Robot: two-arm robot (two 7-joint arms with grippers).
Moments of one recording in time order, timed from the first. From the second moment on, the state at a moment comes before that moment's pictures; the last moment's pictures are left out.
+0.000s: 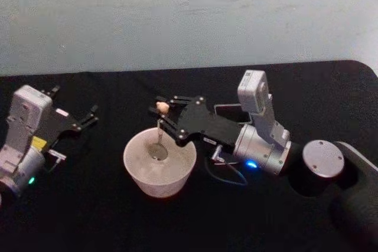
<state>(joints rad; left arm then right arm) -0.20 0.60 0.45 -1.41 -0.25 -0.12 0.03 0.43 0.27 -0.58 -1.21 0.37 -0.30 0.67</state>
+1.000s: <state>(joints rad) -0.20 0.60 0.45 -1.41 -0.25 -0.12 0.03 0.32 0.36 -0.55 -1.36 0.41 -0.26 0.70</state>
